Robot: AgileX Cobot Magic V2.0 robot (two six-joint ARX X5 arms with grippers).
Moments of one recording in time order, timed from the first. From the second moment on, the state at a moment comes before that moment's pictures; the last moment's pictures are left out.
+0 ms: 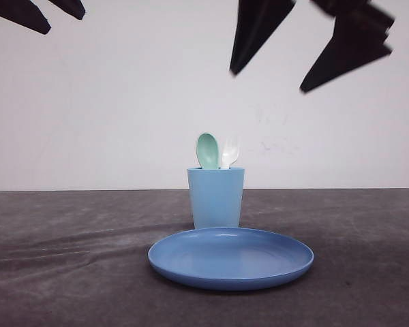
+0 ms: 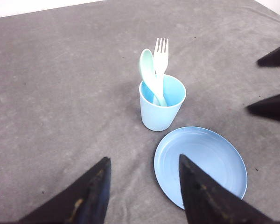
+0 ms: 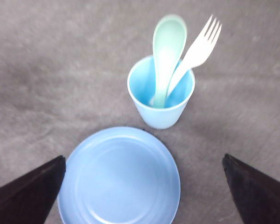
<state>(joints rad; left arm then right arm) -0.87 0.77 0.80 -0.51 -0.29 -0.23 0.76 1.19 0.91 -0.43 0.07 0.22</state>
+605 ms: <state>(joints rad) -0.87 0.77 0.80 -0.54 -0.29 -0.23 0.77 1.55 0.91 -0.15 0.08 0.34</state>
